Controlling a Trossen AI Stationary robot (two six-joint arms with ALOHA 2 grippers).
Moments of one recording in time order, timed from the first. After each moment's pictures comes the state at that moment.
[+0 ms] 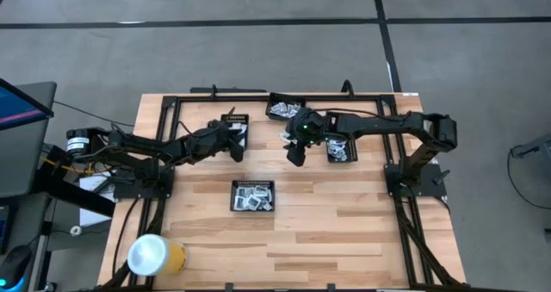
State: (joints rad) left arm 0.20 1.11 0.36 0.55 -0.41 -0.33; right arm -0.22 1.63 1.12 -0.31 -0.02 0.14
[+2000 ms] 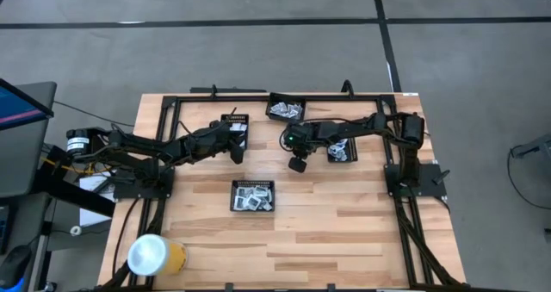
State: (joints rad) left arm 0.20 1.11 0.36 0.56 -0.36 -0.31; right arm -0.23 1.97 1.12 -0.42 0.04 0.08
